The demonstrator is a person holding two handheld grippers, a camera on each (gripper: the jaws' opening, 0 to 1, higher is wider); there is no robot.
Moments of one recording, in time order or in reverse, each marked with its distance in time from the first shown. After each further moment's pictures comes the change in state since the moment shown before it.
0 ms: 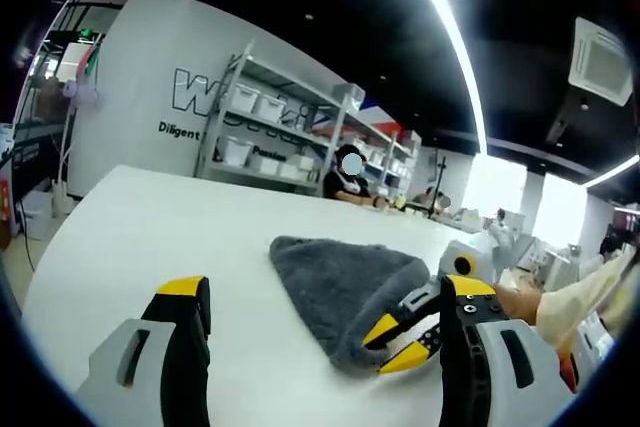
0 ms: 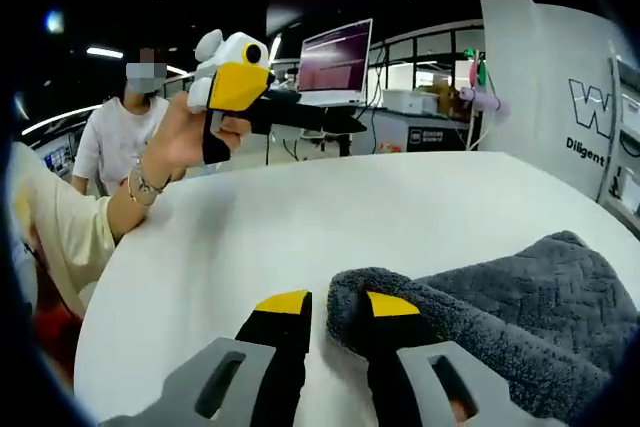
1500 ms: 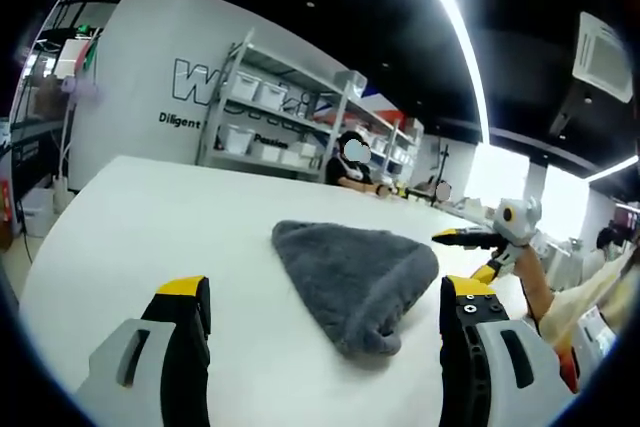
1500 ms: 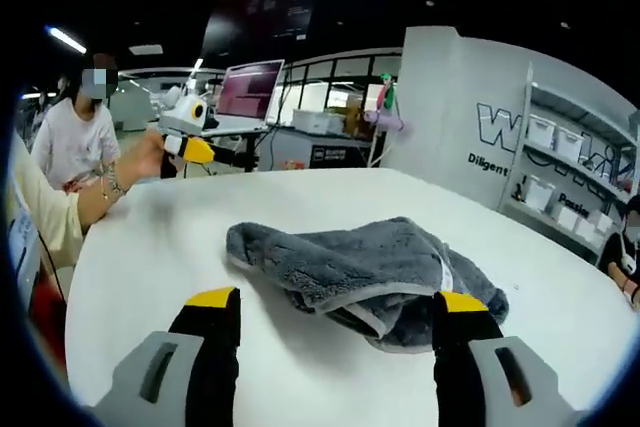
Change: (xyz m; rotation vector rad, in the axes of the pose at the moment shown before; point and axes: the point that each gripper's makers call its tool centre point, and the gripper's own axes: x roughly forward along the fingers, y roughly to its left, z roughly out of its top) left arm 0.009 0.003 -0.018 0.005 0.063 0.010; right arm -0.172 -0.069 -0.027 0.020 -0.070 -0.429
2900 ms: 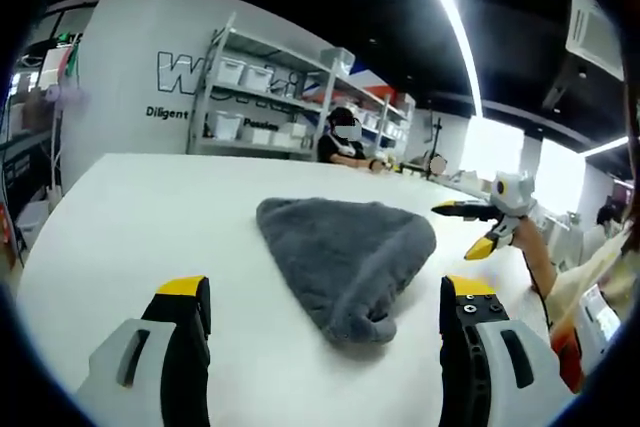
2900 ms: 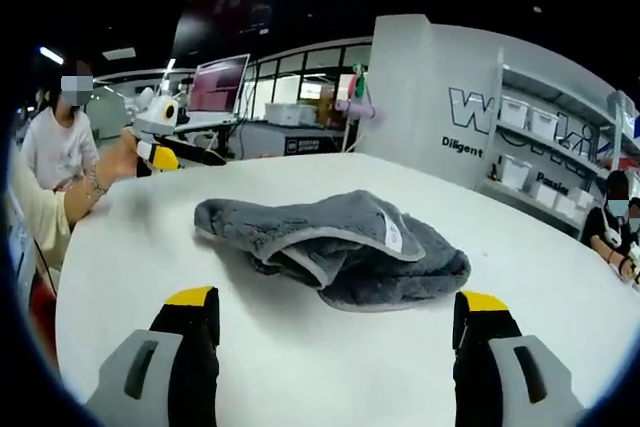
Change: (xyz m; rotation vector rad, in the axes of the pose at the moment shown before) left arm 0.019 -0.015 -0.019 0.071 0.090 -0.020; right arm -0.023 -0.040 -0.029 0.059 0.035 -0.090
